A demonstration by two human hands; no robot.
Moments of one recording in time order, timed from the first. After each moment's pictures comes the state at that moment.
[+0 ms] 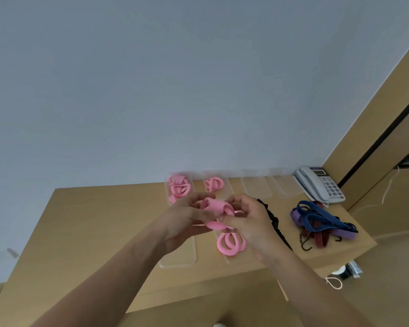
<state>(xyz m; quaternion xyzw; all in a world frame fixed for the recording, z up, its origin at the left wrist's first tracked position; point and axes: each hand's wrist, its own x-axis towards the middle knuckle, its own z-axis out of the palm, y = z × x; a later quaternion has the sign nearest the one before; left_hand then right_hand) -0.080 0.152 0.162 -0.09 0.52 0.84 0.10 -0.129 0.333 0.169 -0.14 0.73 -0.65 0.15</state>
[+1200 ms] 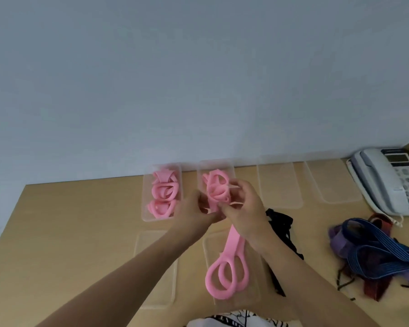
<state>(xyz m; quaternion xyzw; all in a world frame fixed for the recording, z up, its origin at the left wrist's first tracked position) -0.284 0.188 0.057 -0.30 0.80 0.52 0.01 -0.351 0.320 0.056 -0.11 0.77 -0.60 0.19</state>
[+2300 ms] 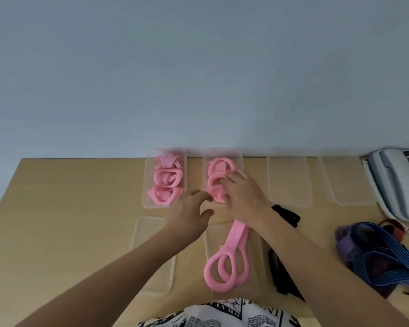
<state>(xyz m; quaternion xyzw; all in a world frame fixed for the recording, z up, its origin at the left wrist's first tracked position) -0.268 0.173 0.026 -0.20 0.93 0.32 0.00 -0.401 0.298 0.013 -0.46 0.88 -0.05 0.07</state>
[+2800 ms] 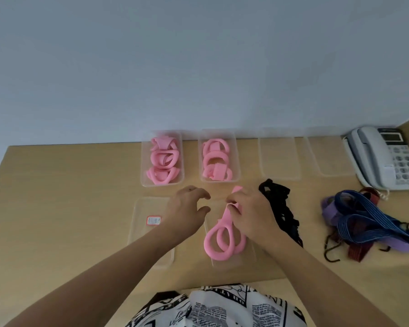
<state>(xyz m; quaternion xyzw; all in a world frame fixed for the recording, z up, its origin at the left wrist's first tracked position) -0.227 0.186 0.010 -0.17 0.92 0.36 0.02 -0.315 0.364 0.007 -0.33 0.91 -0.23 0.08</state>
